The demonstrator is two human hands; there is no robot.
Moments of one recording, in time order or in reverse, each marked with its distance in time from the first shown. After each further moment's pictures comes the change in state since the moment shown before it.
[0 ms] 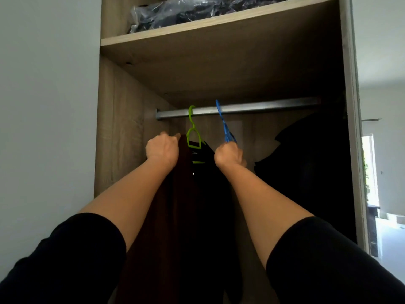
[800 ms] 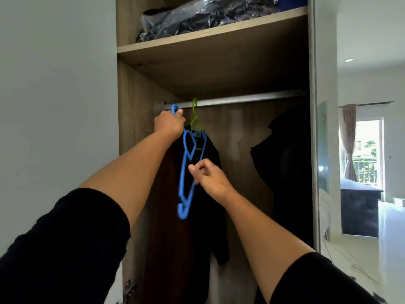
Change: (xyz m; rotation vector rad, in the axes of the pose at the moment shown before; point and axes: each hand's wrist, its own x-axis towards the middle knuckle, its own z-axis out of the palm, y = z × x) left_hand -0.028 0.001 -0.072 -0.875 -0.013 -0.342; right_hand -0.112 0.044 0.006 0.332 -0.469 -0.263
